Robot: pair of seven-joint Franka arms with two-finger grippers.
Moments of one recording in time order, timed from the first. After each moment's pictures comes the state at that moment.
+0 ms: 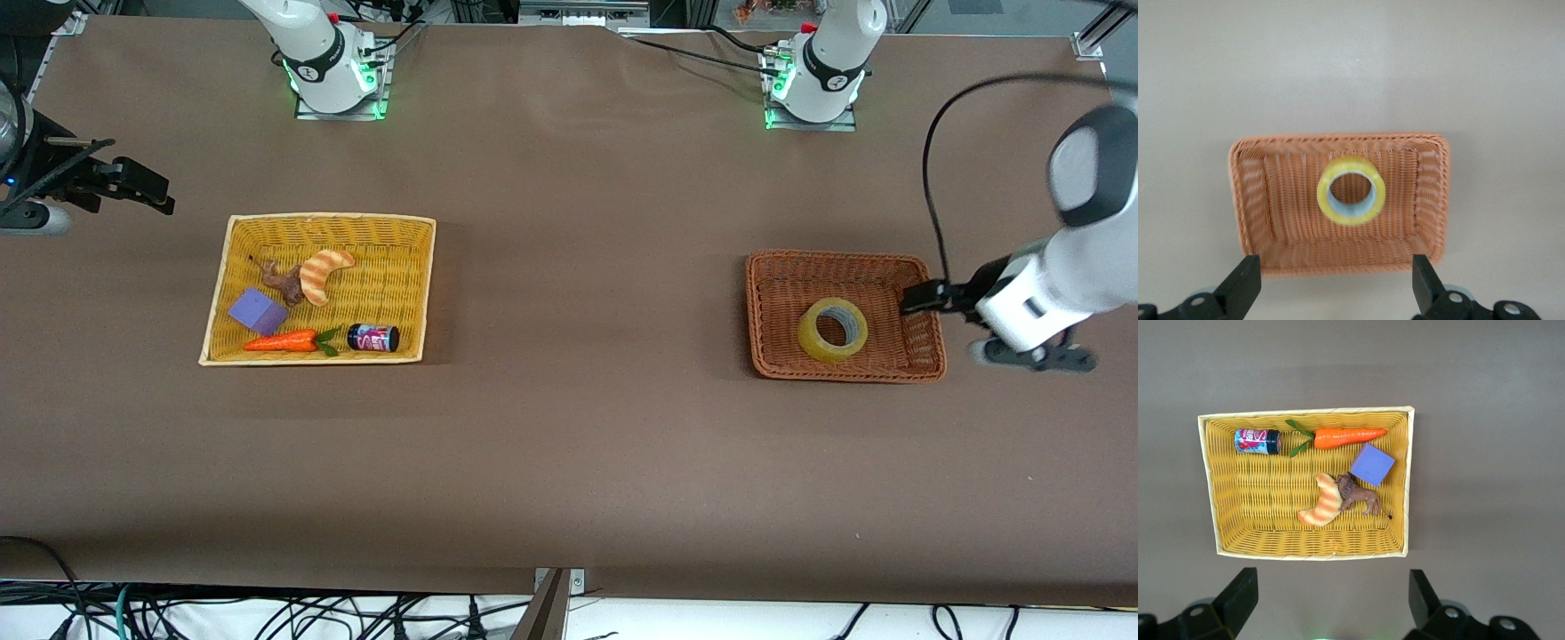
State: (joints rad) left arm 0.05 0.23 -0.07 -1.53 -0.04 1.63 -0.02; right arm -0.03 -0.04 0.02 -1.72 0.00 1.60 0.00
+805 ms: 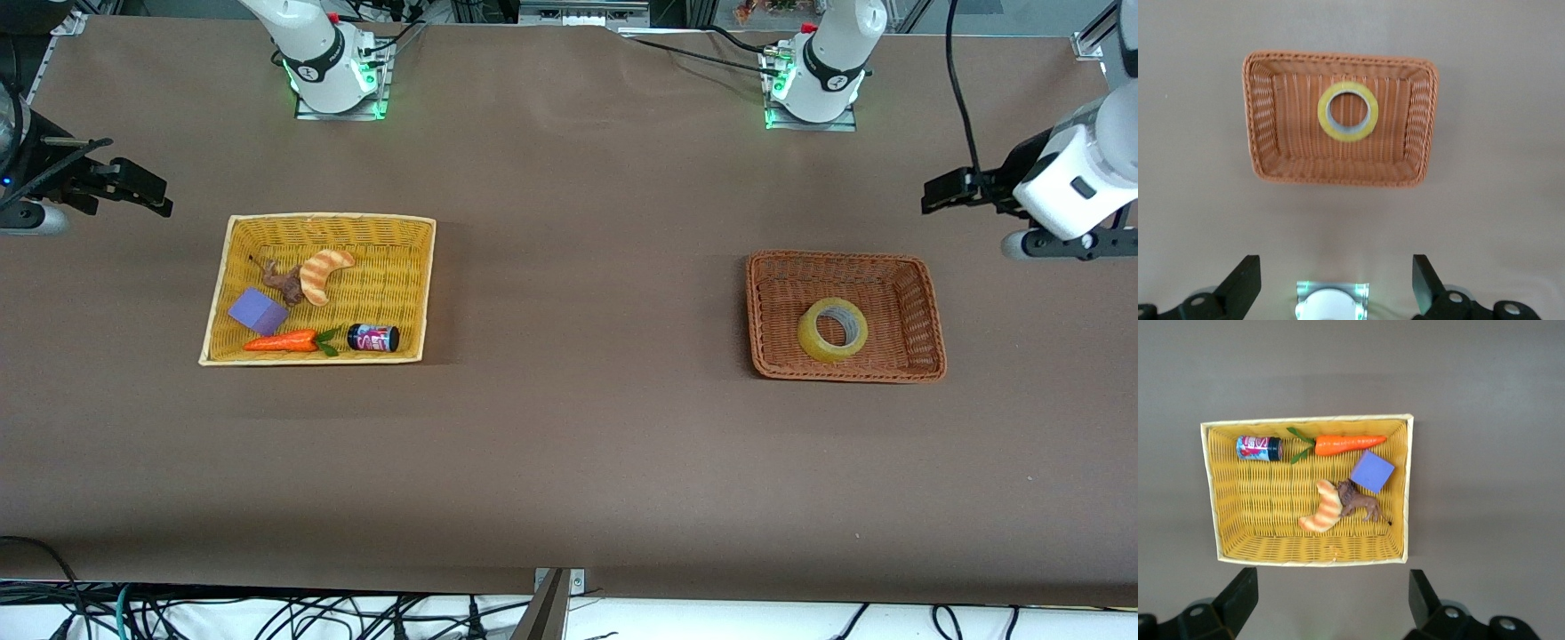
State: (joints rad) left arm 0.01 0.10 -0.07 -1.54 -0.03 1.41 -0.10; right arm -0.03 -0.04 0.02 -1.71 0.00 1.62 0.00
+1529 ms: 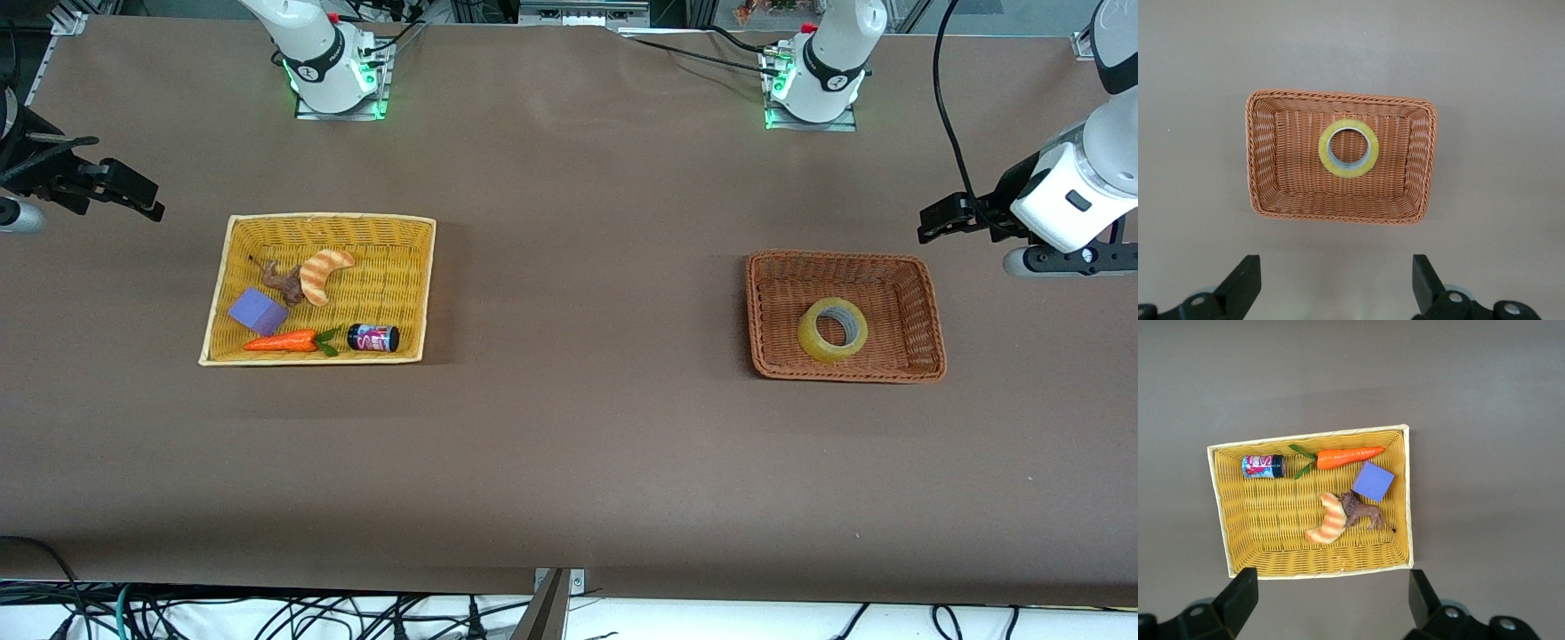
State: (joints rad) left arm 0.01 0.06 -0.06 -1.62 -0.03 1.55 -0.10; right arm -0.03 -0.04 0.03 -1.68 0.00 1.62 0.08
